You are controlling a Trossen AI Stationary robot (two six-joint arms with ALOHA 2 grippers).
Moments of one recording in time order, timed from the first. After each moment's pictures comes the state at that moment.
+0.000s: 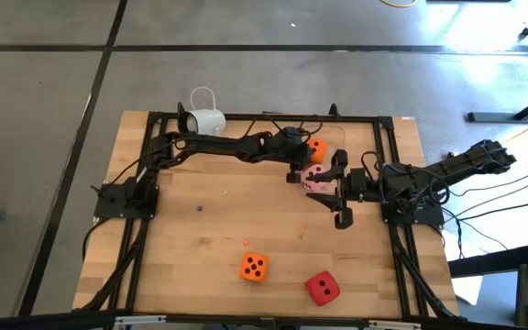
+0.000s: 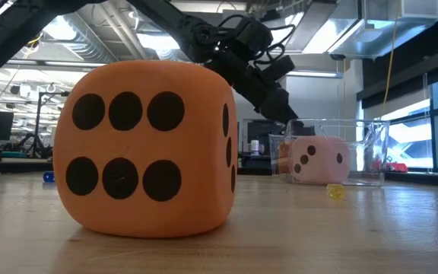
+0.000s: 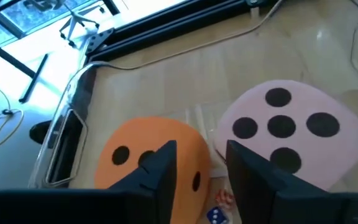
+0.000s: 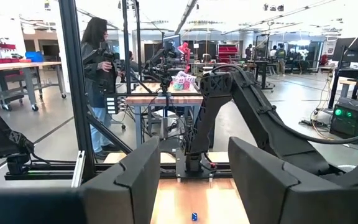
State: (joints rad) left arm 0.30 2.11 1.64 -0.01 0.02 0.46; right arm 0.35 1.01 0.76 0.35 0.33 -0.02
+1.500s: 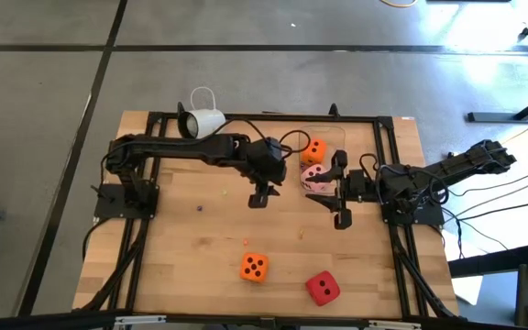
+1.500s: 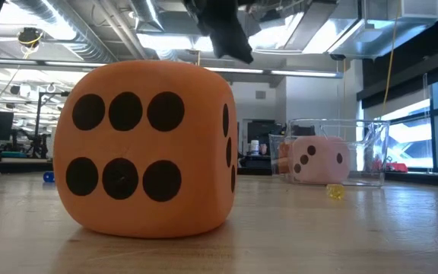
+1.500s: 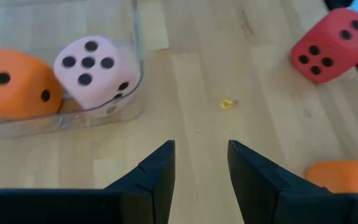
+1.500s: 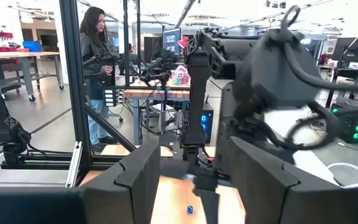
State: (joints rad) left arm 0.13 1.74 1.64 -0.72 0.20 0.18; right arm 0.35 1.01 0.76 0.33 0.33 -0.04
